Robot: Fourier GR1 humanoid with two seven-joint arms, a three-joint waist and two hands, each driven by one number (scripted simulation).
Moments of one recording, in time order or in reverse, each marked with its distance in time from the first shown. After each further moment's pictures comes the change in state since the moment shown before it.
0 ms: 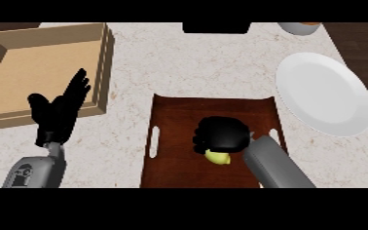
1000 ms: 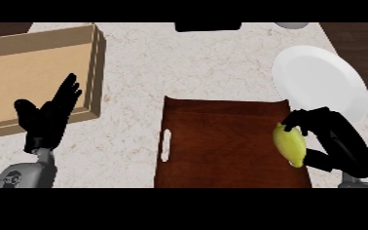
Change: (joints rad) left arm 0.041 0.023 0.038 -0.009 0.017 -0.022 -0.011; right arm 0.435 -0.172 -0.517 -0.624 -0.440 0.194 0.380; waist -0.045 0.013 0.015
